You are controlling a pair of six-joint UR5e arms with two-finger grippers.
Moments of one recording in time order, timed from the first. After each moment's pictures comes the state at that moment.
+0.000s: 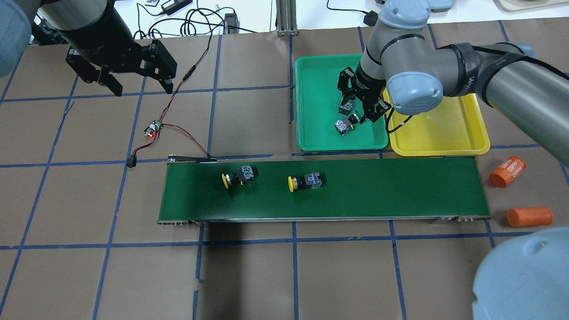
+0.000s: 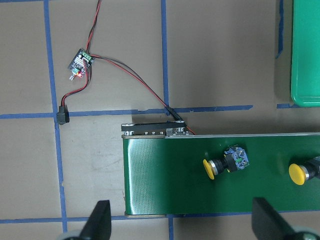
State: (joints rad) left arm -1.56 -1.60 -1.47 -1.61 1.55 0.03; right arm 1.64 -1.17 1.64 -2.09 -1.46 0.96
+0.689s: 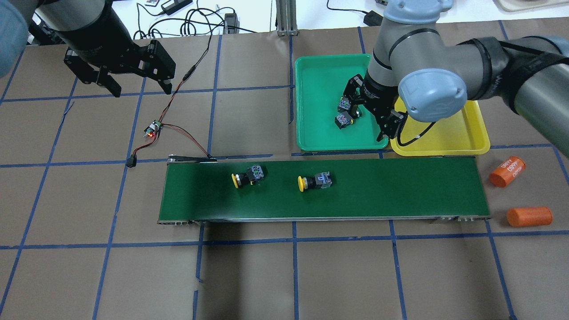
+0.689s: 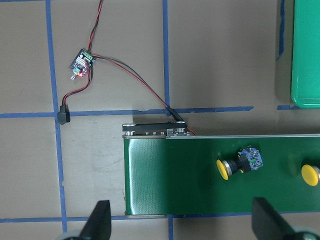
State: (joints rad) left arm -1.55 -1.59 -1.47 -1.61 1.55 0.02; right arm 1.66 -1.37 1.76 -1.90 -1.51 1.05
